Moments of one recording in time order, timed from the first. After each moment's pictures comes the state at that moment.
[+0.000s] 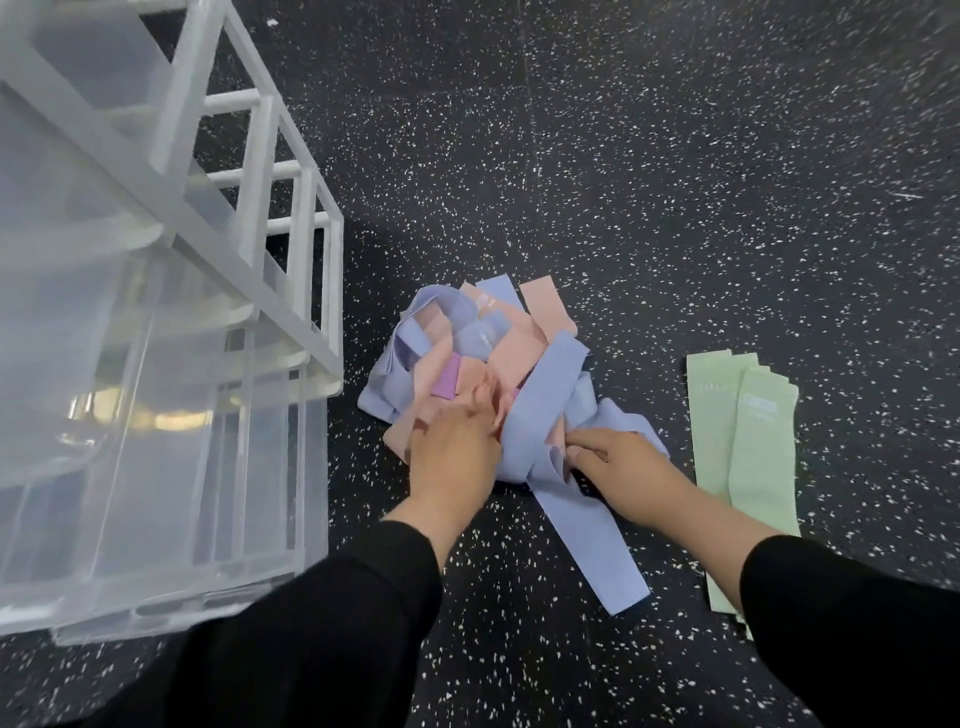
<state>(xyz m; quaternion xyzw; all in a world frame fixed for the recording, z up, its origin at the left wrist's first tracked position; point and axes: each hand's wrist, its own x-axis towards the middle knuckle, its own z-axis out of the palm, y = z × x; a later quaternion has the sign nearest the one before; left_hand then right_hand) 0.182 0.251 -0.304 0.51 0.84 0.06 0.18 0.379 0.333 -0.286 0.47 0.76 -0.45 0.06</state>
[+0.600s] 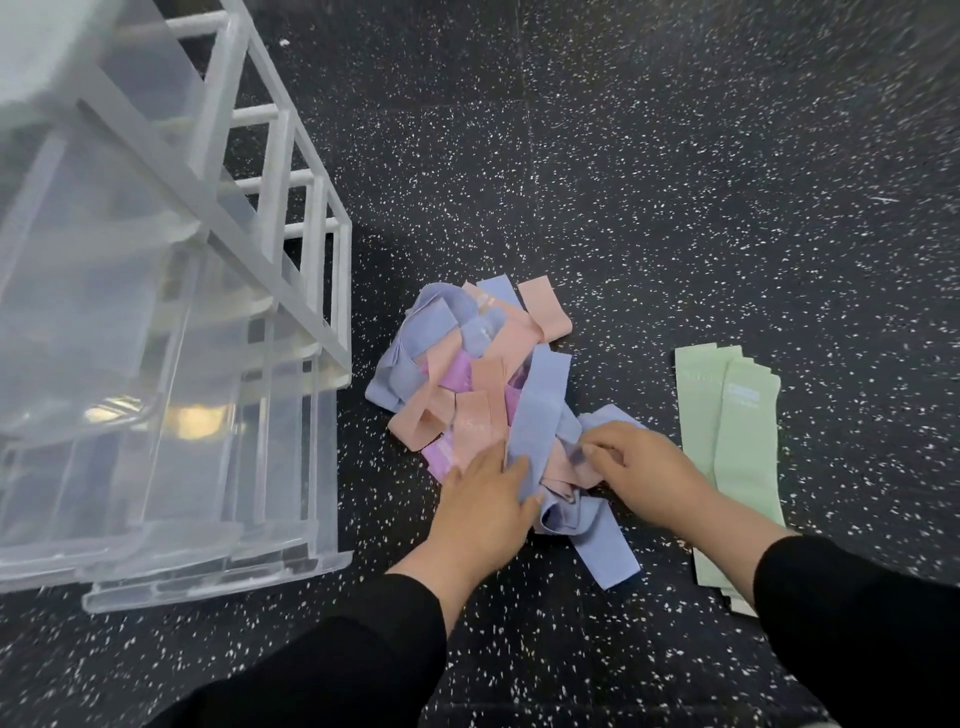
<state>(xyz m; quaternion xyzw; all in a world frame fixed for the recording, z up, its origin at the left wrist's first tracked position) 0.229 0.194 -0.289 0.59 0.76 0.00 0.27 0.408 0.320 -0.268 0.44 0.81 -0.39 0.03</state>
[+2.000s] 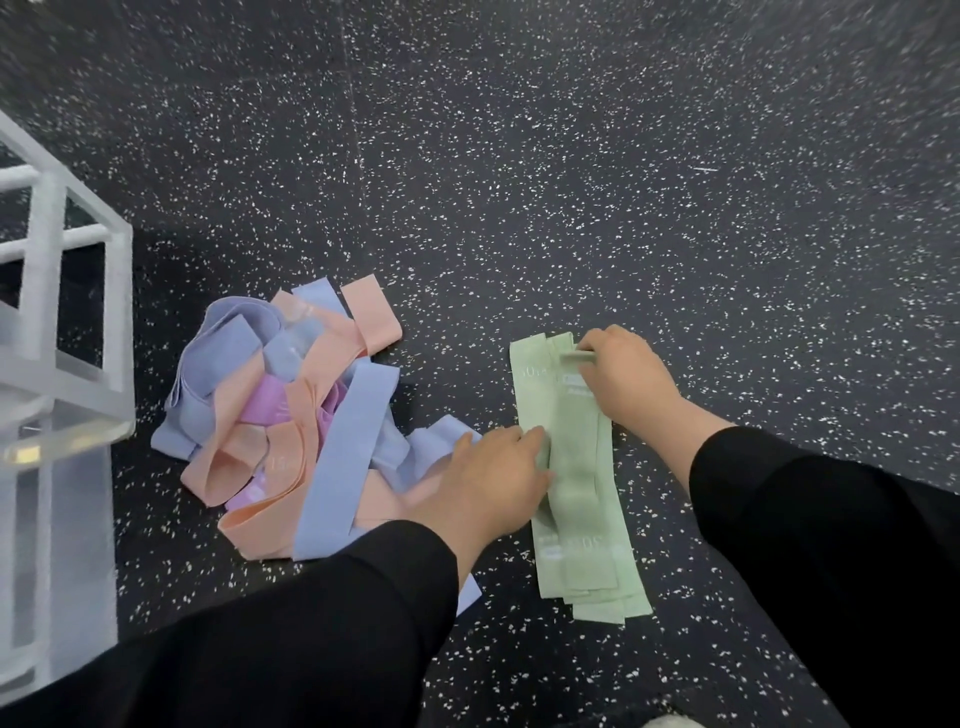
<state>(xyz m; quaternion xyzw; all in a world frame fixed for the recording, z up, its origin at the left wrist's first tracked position) 0.376 0.335 -0.285 0.67 0.64 -0.05 0.36 0.529 0.474 -0.301 0.60 0.77 -0.19 0.05</state>
